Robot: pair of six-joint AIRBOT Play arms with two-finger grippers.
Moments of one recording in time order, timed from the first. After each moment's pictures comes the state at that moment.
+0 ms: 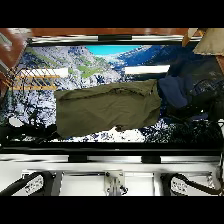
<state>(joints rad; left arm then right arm) 0.27 -1.13 0.54 1.08 -1.05 -1.47 -0.26 -1.36 0.97 2.01 -1.26 -1.77</state>
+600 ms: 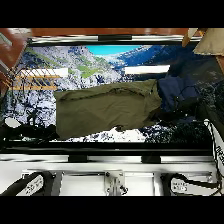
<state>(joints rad) 0.27 -1.06 0.55 1.07 -1.11 -1.45 -0.17 -1.45 0.90 2.11 -1.12 -1.78</state>
